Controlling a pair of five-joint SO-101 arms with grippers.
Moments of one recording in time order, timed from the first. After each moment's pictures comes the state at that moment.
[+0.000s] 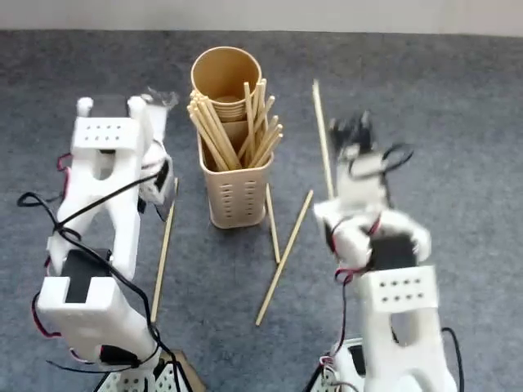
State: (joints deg) left arm -7.4 10.2 -1.9 96.7 -8.1; right arm -13.3 -49.3 50.0 59.5 6.6
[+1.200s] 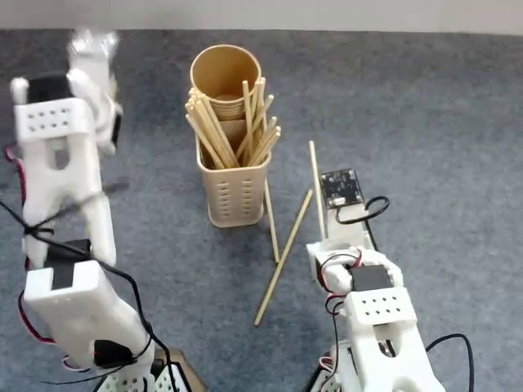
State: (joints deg) left arm -17.1 14.4 -33.5 94.8 -10.3; right arm -13.5 -52.3 74.1 41.5 3.7
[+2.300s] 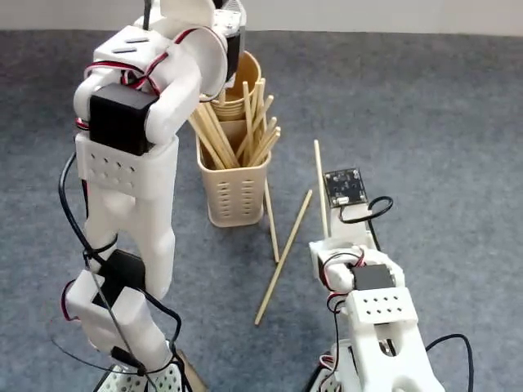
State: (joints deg) left arm 13.1 10.9 -66.0 80.5 6.3; right arm -12.1 -52.3 74.1 41.1 3.7
